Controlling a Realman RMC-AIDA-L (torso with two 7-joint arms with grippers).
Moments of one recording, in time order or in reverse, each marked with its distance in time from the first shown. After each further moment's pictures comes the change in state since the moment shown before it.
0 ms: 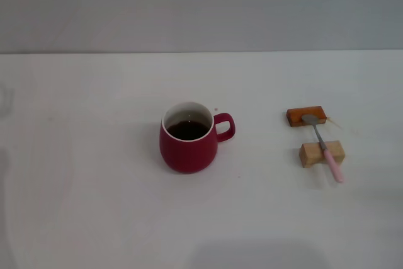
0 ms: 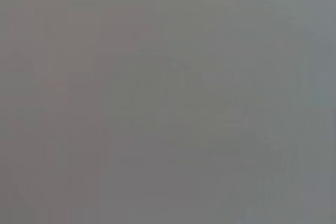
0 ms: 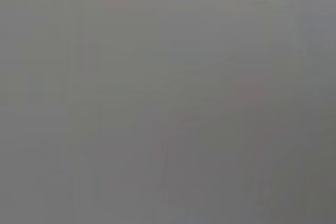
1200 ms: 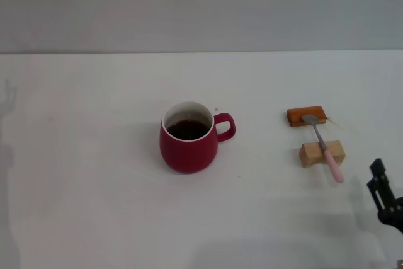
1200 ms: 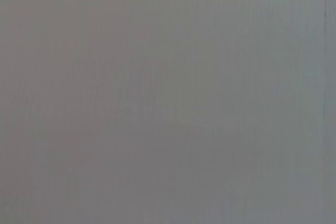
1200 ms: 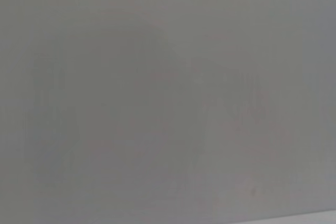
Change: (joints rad) left arm -0.030 0.003 -0.010 0.014 -0.004 -0.028 0.042; right arm -0.101 -0.010 -0.447 0.195 0.001 0.175 -0.219
